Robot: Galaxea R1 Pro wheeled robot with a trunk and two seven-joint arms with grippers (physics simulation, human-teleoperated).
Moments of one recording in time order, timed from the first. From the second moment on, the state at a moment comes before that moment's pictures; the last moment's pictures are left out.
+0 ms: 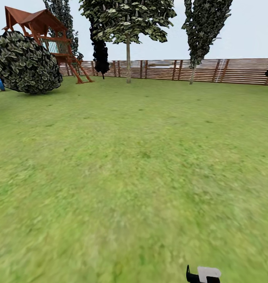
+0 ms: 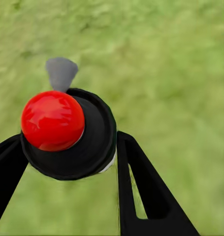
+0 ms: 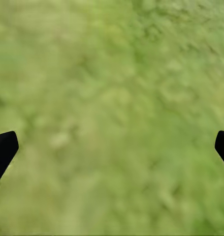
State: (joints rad) left arm -0.23 0.17 0.36 -0.13 0.09 -0.69 0.08; right arm -0.40 0.00 -0.21 -0.02 0.35 -0.61 -0.39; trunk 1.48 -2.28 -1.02
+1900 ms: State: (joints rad) left arm -0.23 0.17 0.36 -0.13 0.09 -0.69 0.08; right arm -0.40 0.00 -0.21 -0.02 0.35 -0.61 -0.39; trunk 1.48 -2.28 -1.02
